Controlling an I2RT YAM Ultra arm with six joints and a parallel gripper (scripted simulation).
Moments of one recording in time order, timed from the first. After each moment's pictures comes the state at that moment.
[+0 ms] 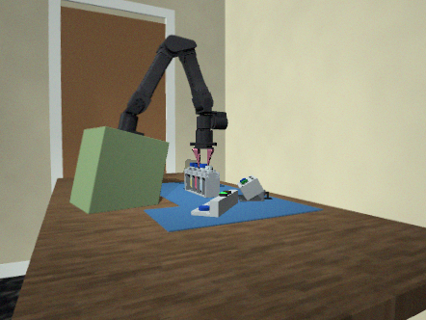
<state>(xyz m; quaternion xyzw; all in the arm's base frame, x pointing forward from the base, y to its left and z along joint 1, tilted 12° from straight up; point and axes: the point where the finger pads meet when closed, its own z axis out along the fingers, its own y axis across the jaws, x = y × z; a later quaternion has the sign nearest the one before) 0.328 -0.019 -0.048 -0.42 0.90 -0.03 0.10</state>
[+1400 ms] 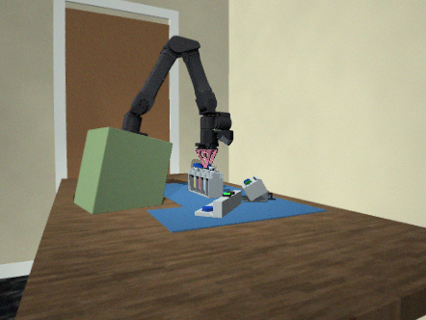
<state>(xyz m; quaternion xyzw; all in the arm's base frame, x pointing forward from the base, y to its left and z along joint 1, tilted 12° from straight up) 0.328 -0.020 -0.047 0.45 0.89 0.06 0.09</state>
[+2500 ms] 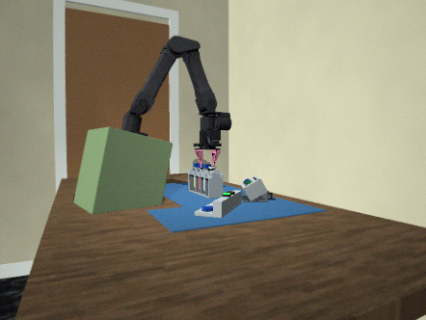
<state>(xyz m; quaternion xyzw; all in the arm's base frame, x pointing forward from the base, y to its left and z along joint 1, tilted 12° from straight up) 0.329 -0.019 -0.048 0.79 0.61 0.09 0.05</state>
